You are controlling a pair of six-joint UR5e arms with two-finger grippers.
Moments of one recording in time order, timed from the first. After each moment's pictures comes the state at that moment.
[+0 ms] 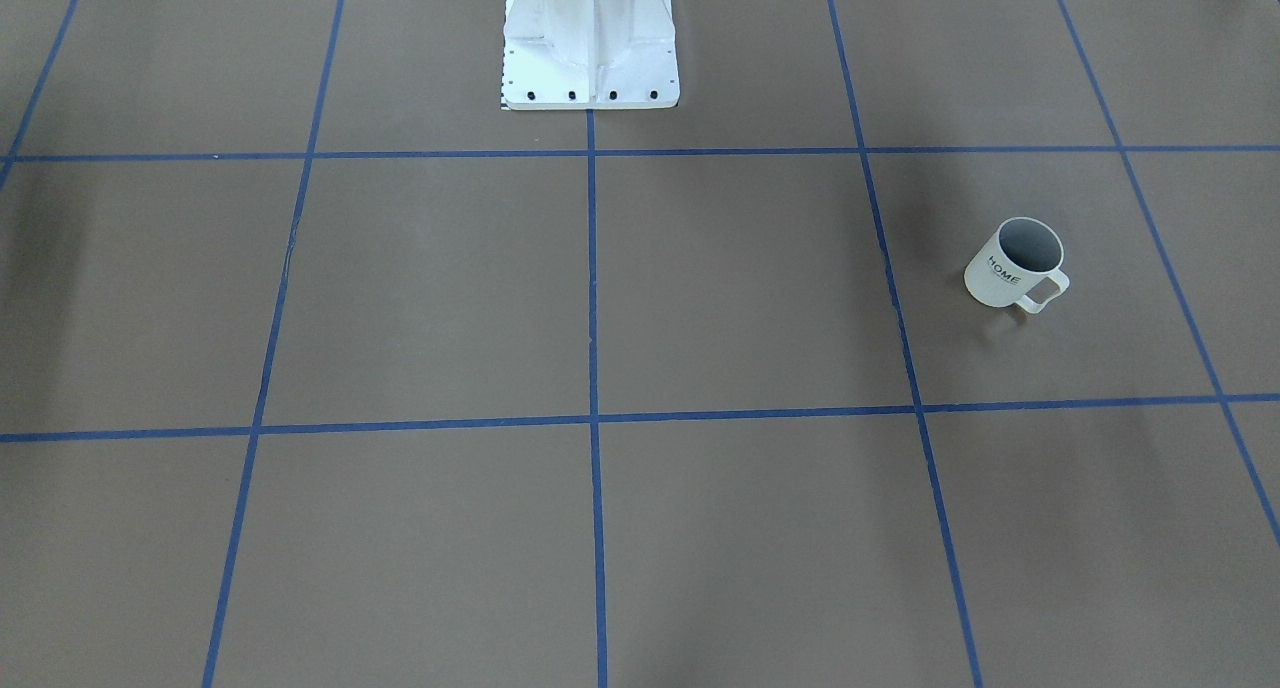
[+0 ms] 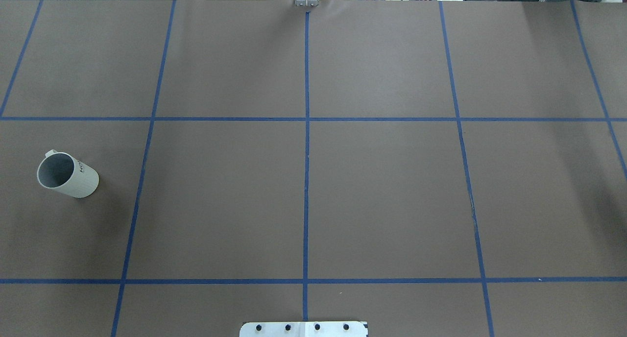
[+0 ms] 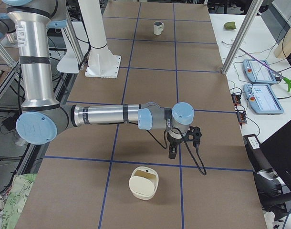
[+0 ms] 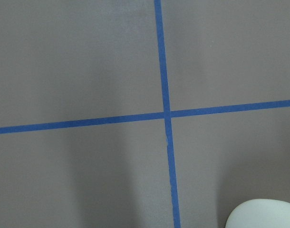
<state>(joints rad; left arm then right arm) -1.53 -1.59 -1.65 -1.44 -2.42 0.03 1.52 -1.51 1.60 -1.60 2.35 0.19</state>
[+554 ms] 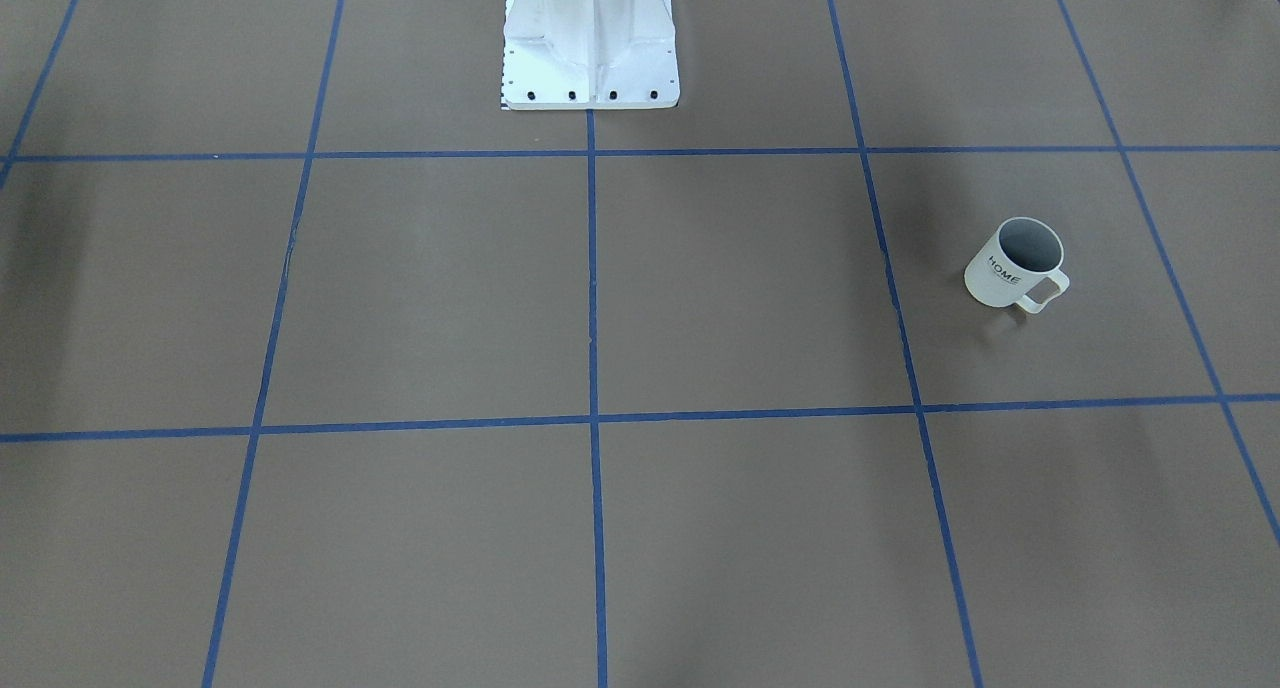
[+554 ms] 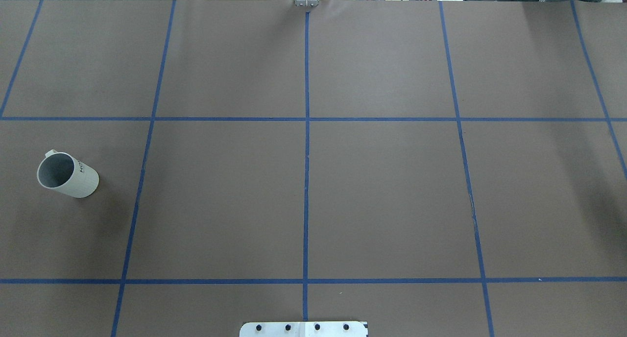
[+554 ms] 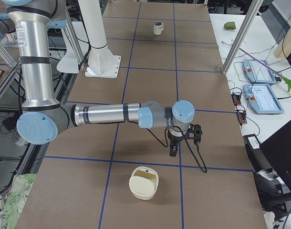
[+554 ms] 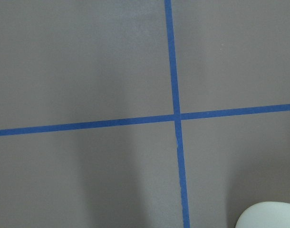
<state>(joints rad) -1.52 -1.59 -1.64 -1.48 -2.42 0.03 1.52 -1.51 1.61 -1.60 2.38 0.20</state>
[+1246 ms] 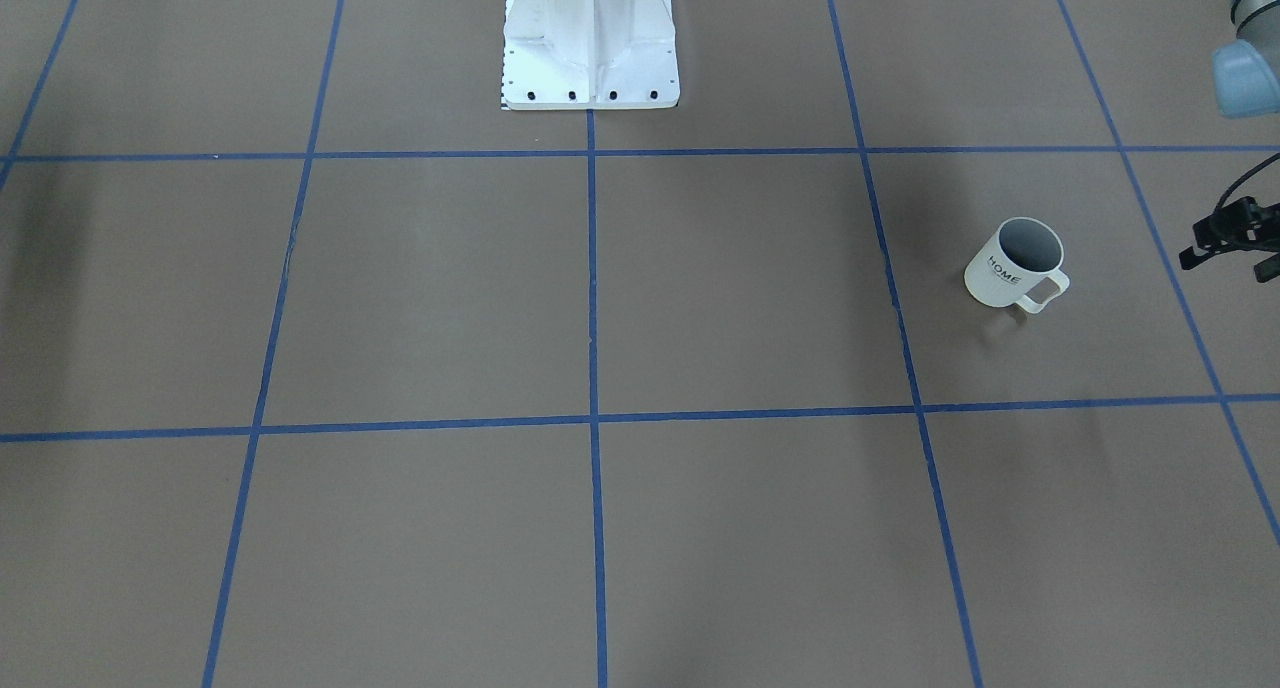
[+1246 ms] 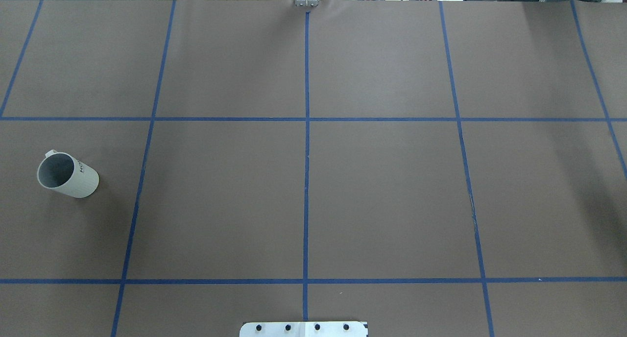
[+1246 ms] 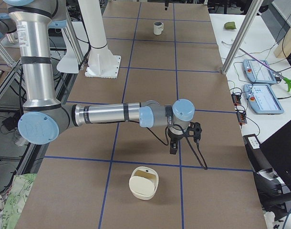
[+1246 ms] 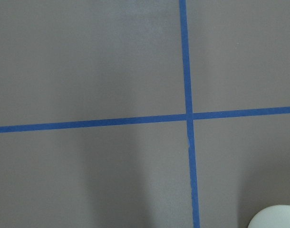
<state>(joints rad) -1.30 -1.59 -1.65 -1.79 -2.42 -0.28 1.49 -1.51 1.61 -1.59 2.38 0.21</state>
